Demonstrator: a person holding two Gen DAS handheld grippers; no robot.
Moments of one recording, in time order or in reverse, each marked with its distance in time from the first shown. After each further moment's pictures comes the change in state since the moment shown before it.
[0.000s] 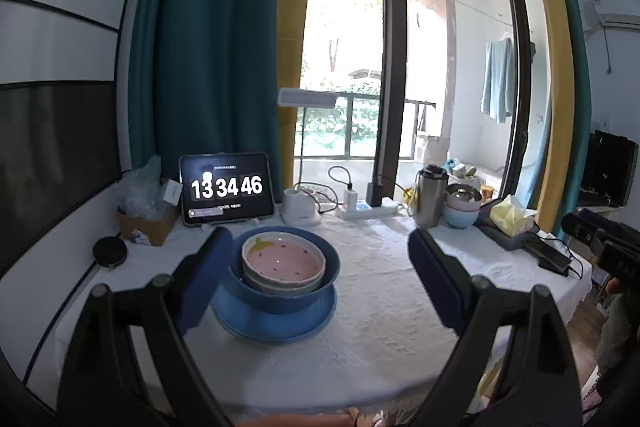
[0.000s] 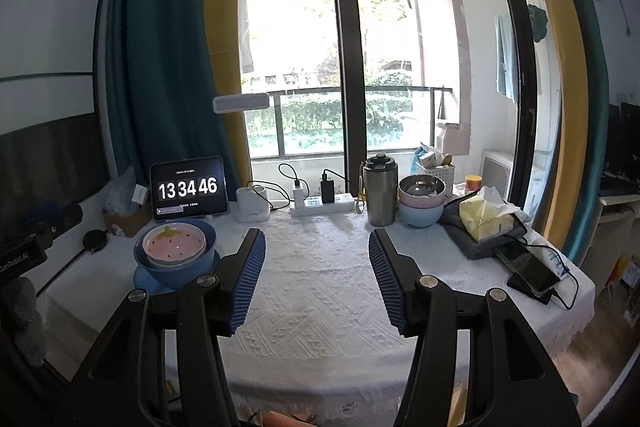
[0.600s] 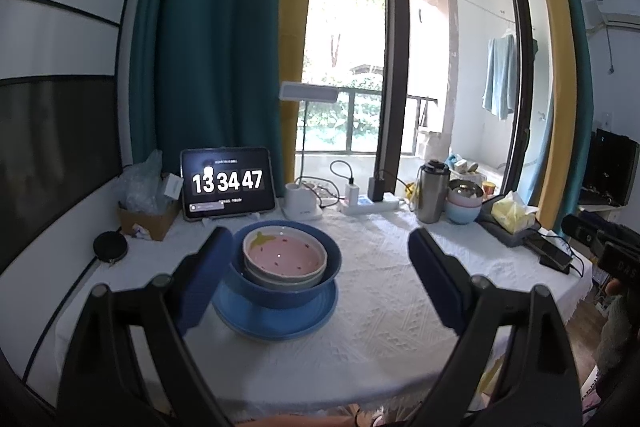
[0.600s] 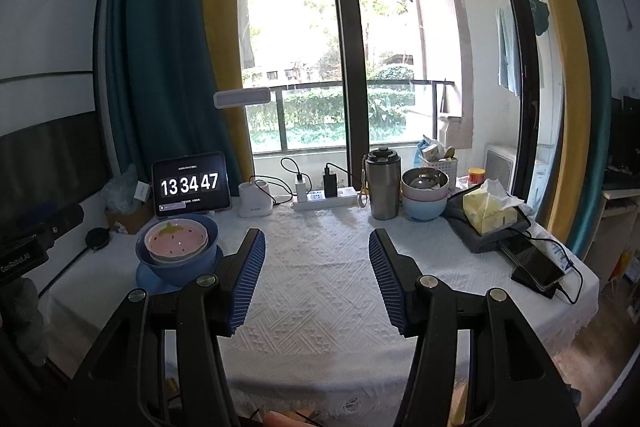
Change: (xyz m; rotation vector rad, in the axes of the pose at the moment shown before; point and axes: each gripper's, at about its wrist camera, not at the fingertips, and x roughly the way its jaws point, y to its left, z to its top) left arm 0.000 0.001 -0.001 -0.006 0.018 0.006; right arm 0.002 0.002 -0.003 0.009 0.021 0.012
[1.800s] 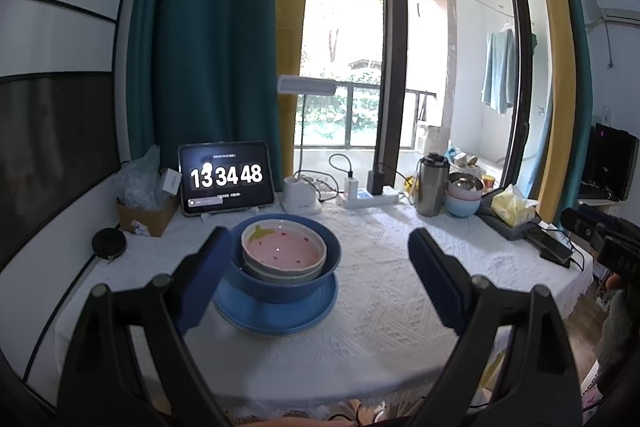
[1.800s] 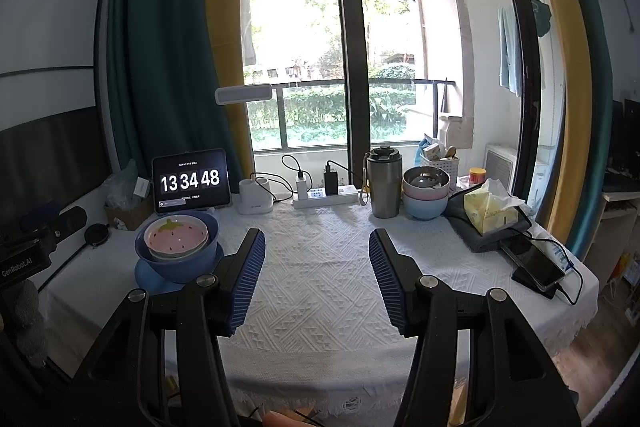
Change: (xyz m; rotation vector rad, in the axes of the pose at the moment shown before) left arm 0.001 -0.004 -0.006 0.009 0.015 -0.001; right arm 0.002 0.002 0.000 -0.006 0.005 0.002
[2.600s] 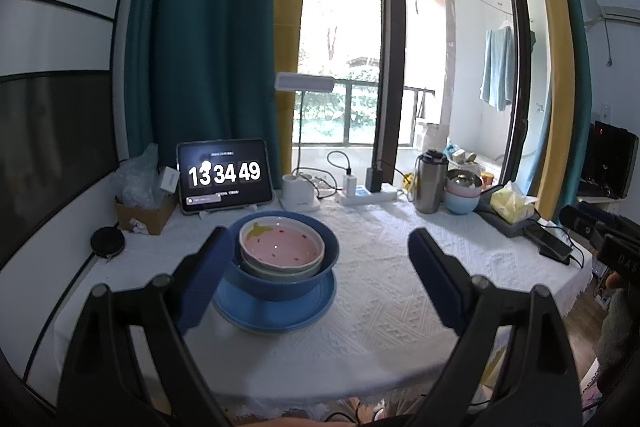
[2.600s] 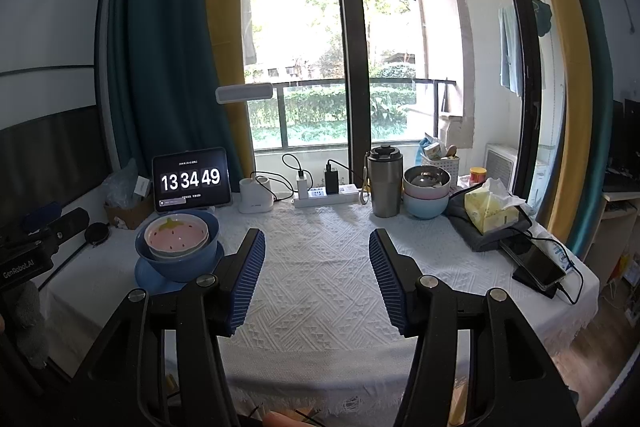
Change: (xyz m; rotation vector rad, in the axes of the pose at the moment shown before) left arm 0.001 -0.003 -0.003 0.006 0.006 -0.004; right arm 0.000 0.000 -0.001 0.000 0.001 -0.002
